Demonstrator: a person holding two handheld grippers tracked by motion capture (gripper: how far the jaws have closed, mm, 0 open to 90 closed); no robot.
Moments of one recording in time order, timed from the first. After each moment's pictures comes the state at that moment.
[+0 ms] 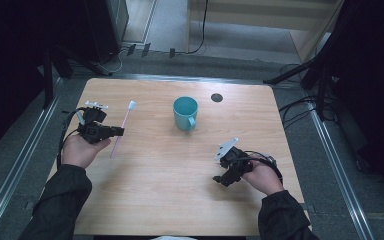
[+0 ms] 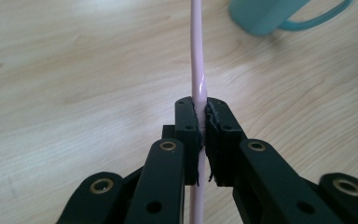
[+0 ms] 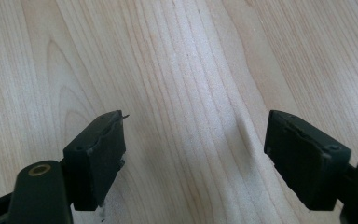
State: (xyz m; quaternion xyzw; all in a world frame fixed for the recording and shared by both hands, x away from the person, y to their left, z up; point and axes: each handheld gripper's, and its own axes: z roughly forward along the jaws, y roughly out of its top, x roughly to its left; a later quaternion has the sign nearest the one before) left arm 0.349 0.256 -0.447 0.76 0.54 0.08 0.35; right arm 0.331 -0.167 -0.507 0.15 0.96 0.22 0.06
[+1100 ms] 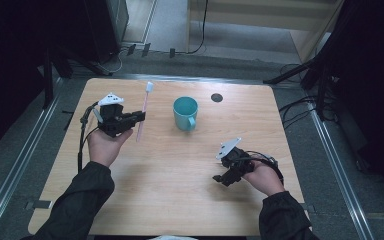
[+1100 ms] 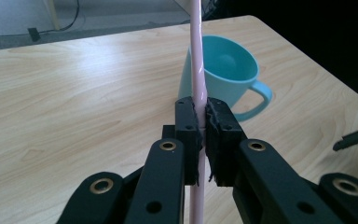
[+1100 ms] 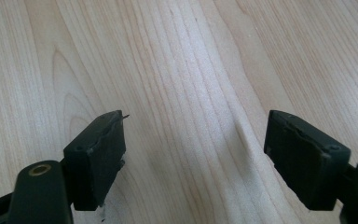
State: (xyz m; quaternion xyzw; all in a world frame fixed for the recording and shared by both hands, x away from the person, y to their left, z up) left arm 0.355 0.204 -0.427 0.72 0.48 0.15 0.47; right arm 0.330 -0.171 -0.505 0.16 0.96 0.24 0.06
